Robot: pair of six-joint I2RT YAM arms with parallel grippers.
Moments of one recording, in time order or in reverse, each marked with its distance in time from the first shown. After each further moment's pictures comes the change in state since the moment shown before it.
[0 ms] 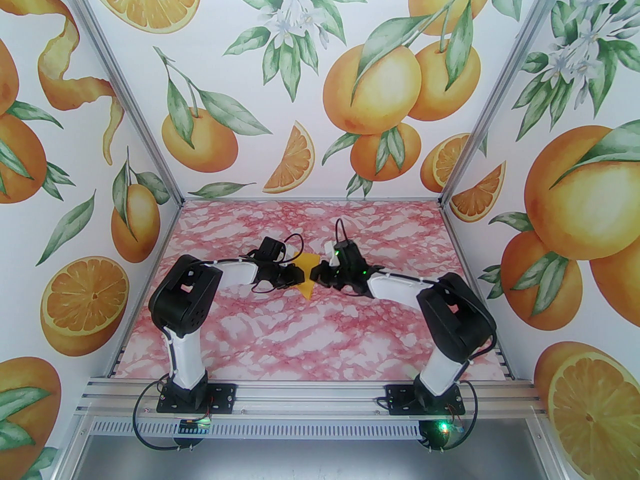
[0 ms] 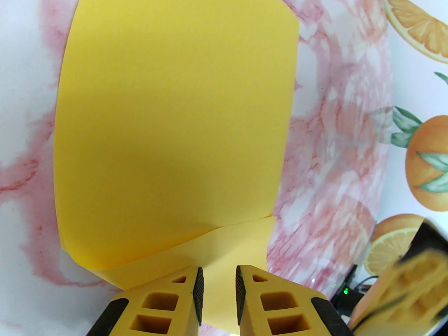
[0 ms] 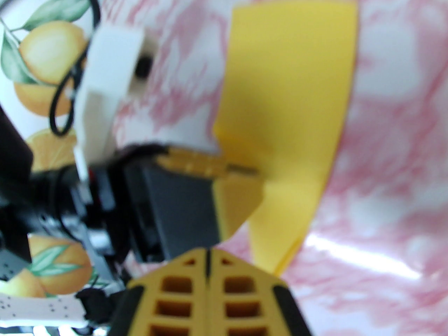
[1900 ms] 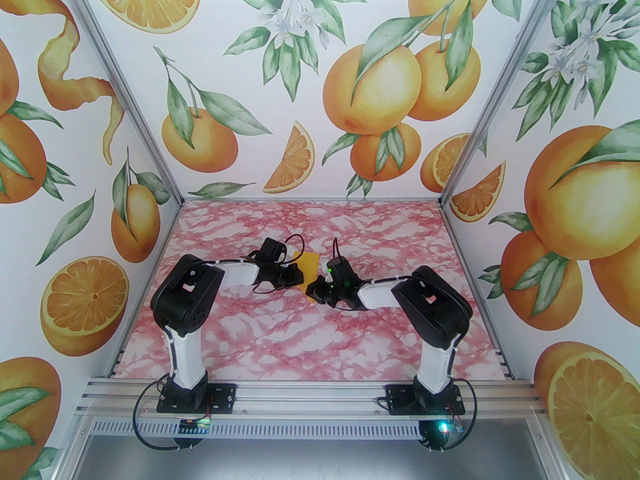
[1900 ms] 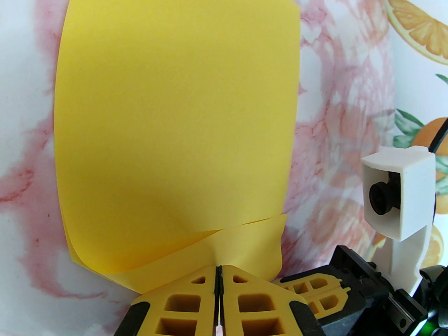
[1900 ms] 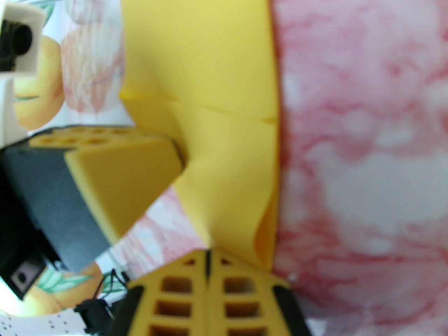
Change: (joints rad) left arm -0.007 0.011 -0.005 0.029 -0.008 -0.007; right arm 0.022 0.123 -0.083 0.142 0.020 0.115
